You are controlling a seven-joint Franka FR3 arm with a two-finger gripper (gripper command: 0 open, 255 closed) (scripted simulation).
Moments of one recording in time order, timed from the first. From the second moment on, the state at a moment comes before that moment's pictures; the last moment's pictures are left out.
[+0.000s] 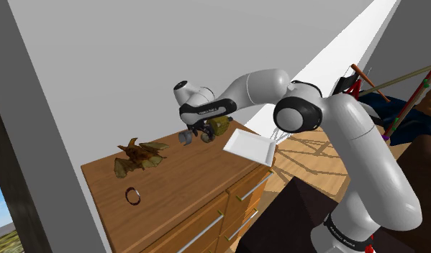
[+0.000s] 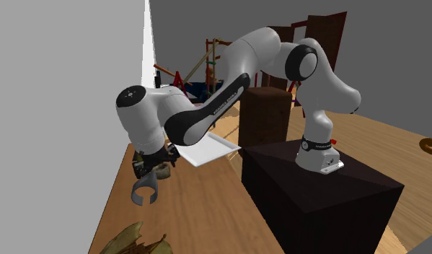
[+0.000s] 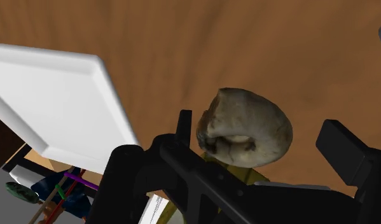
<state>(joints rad) 0.27 0.83 -0.14 -1.25 -0.31 1.86 1.54</state>
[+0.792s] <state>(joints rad) 0.26 0.84 -0.14 -1.26 -0.31 1.89 1.54</state>
